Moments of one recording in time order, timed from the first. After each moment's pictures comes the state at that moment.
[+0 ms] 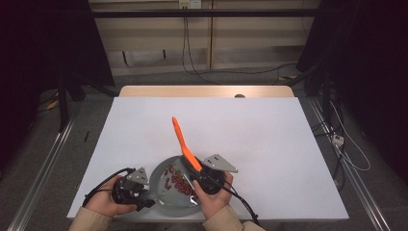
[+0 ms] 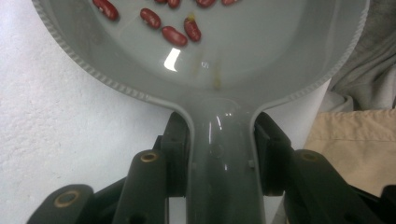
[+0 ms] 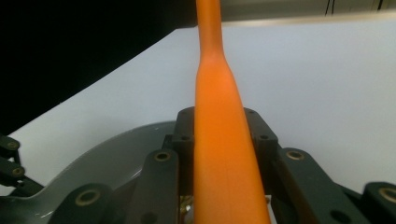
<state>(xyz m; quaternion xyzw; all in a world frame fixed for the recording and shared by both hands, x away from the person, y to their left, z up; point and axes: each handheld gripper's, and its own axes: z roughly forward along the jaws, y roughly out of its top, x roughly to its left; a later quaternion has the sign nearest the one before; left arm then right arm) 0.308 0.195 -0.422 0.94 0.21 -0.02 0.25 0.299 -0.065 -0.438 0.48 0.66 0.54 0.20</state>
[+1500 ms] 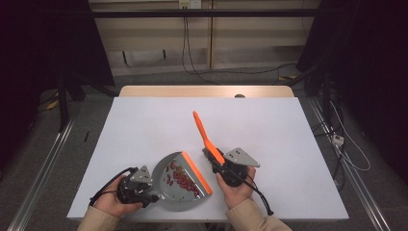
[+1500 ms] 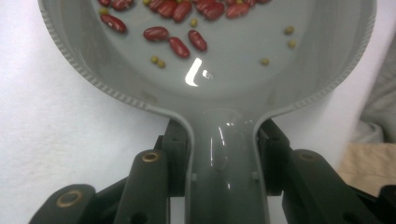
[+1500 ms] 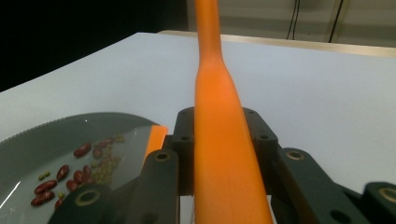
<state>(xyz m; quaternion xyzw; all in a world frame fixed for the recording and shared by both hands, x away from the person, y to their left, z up) 0.309 0.187 -0.433 0.92 0.23 0.03 0.30 0.310 -0.127 -0.437 0.47 0.67 0.51 0.26</state>
